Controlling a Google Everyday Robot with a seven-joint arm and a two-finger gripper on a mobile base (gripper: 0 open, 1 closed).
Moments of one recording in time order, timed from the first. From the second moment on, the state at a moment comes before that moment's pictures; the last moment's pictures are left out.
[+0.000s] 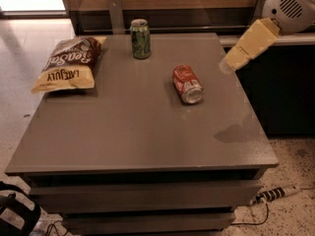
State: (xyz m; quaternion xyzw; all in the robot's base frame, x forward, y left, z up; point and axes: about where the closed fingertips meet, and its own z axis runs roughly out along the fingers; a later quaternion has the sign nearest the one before) arm 0.528 -0.194 0.991 -0.38 0.89 0.06 0.23
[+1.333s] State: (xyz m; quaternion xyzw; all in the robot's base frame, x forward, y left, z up) arm 0.609 -0.158 0.991 -0.31 0.92 0.08 0.22
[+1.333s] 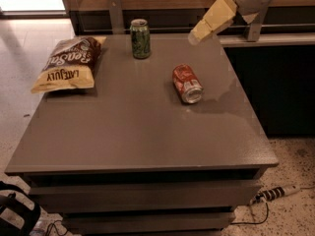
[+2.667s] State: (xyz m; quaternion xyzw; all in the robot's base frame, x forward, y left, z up) arm 0.634 -0.132 0.950 -0.25 0.96 0.08 0.14
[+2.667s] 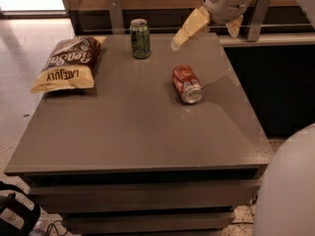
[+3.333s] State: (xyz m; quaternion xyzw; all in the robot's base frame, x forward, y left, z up) arm 0.642 -0.124 0.924 -0.23 0.96 0.08 0.10
